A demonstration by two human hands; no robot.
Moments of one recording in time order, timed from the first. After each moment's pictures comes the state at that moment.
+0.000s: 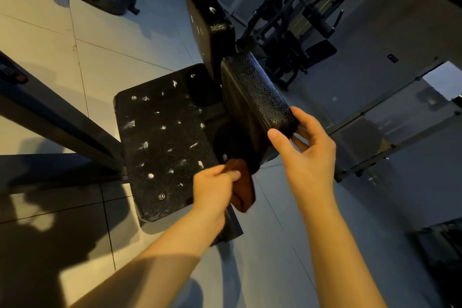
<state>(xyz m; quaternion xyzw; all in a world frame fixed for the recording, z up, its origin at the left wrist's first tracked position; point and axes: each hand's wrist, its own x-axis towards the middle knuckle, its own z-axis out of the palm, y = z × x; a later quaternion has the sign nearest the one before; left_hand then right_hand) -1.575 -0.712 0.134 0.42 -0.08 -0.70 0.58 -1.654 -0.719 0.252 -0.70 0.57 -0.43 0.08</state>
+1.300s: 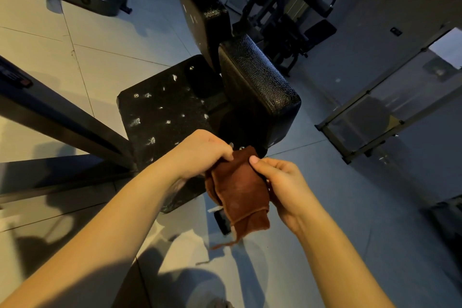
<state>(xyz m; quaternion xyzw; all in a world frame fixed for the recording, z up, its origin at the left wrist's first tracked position) -1.484 -0.723 0.137 0.43 -0.52 -0.61 0.40 -1.666 -0.689 0.192 -0.50 0.67 -0.32 0.44</state>
